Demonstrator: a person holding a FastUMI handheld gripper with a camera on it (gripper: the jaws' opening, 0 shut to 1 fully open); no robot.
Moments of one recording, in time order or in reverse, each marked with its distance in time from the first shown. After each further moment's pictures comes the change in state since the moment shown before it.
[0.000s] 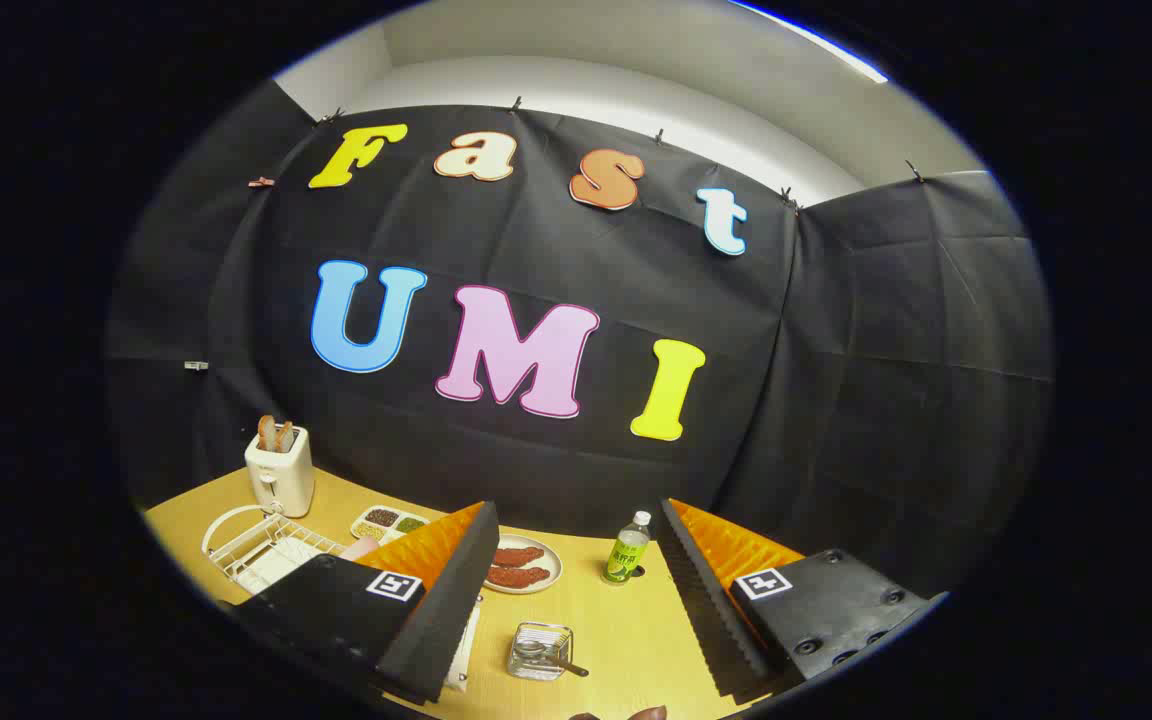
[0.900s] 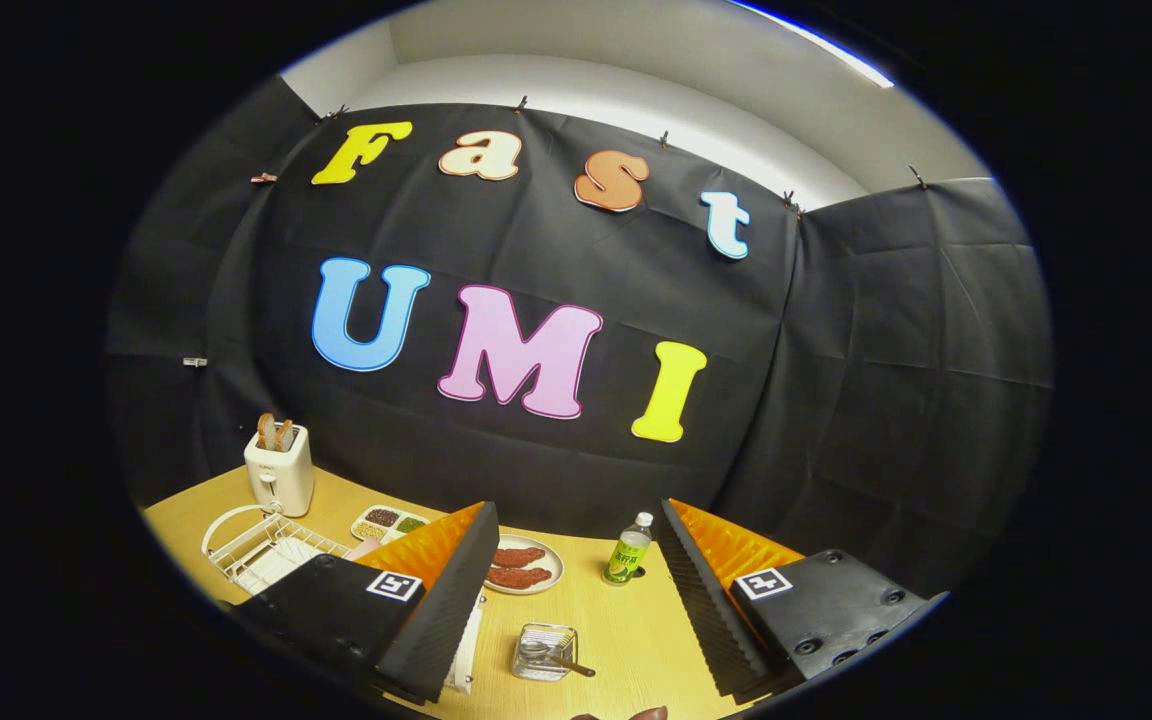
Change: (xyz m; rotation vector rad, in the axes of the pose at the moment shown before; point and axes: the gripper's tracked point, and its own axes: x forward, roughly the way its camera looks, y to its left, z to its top) arm 0.000 0.011 0.005 -0.020 0.001 -0.013
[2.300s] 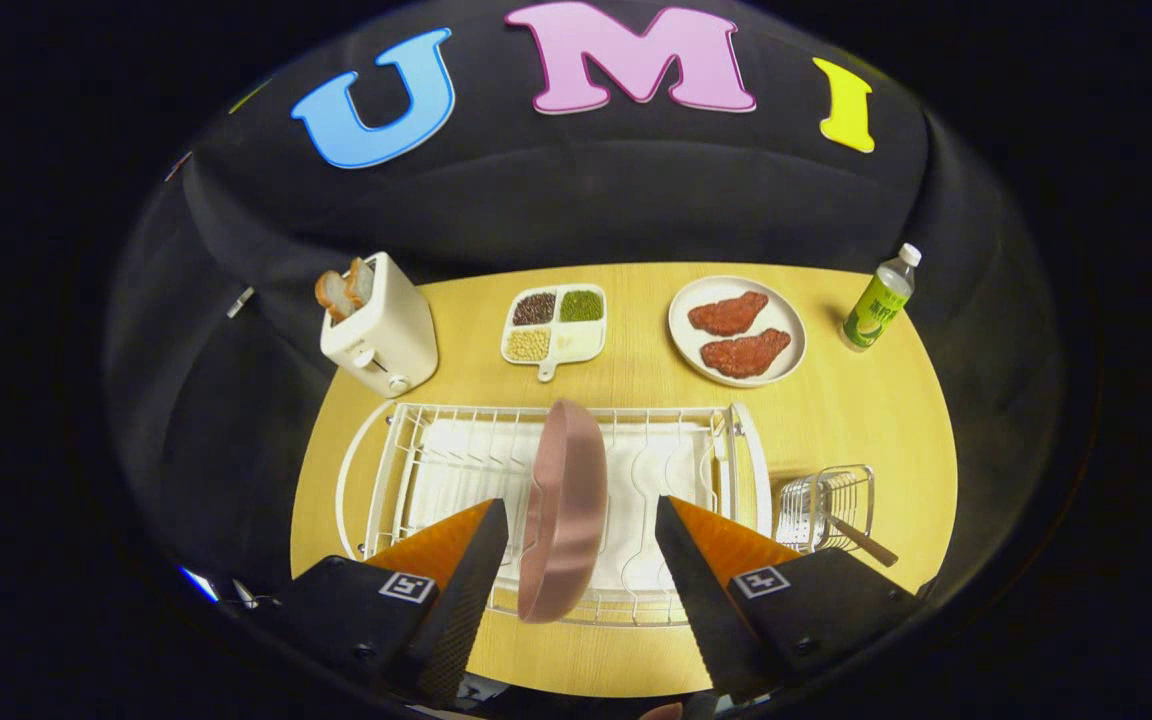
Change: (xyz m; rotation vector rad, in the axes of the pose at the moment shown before) arm 0.073 0.247 -0.179 0.271 0.999 0.341
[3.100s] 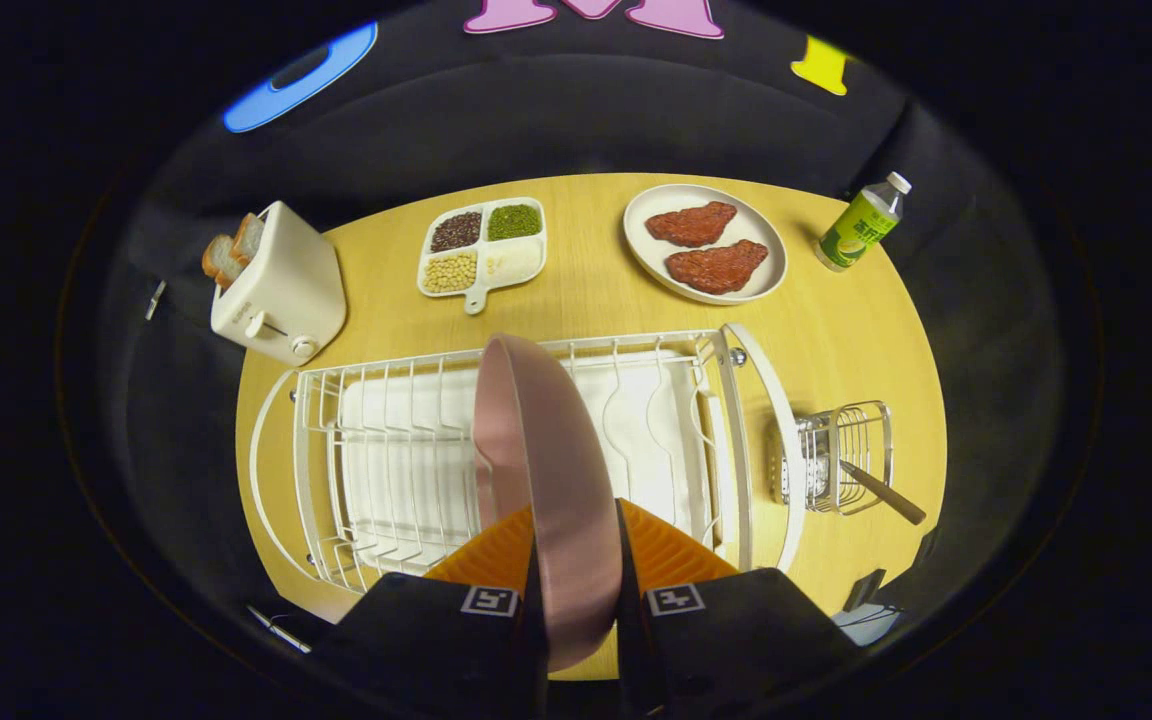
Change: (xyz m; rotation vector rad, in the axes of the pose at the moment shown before) arm 0.052 -0.021 -0.039 0.096 0.178 -0.192
